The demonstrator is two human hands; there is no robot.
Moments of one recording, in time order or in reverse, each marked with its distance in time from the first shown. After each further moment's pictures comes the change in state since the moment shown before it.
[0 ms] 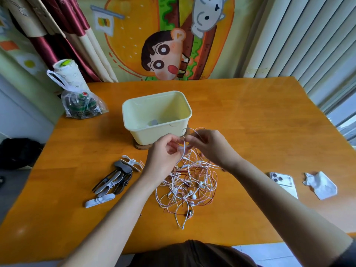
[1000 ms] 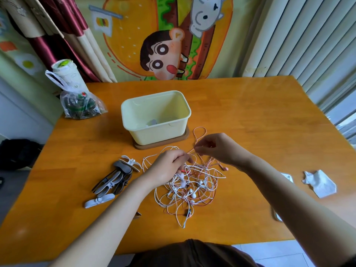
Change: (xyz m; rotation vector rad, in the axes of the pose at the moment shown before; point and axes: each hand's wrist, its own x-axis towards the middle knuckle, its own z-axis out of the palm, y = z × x) left_hand 0.001 -0.014 0.002 0.181 -0.422 -0.066; right_hand 0.000 0.020 -0.018 -0.108 -0.161 0.093
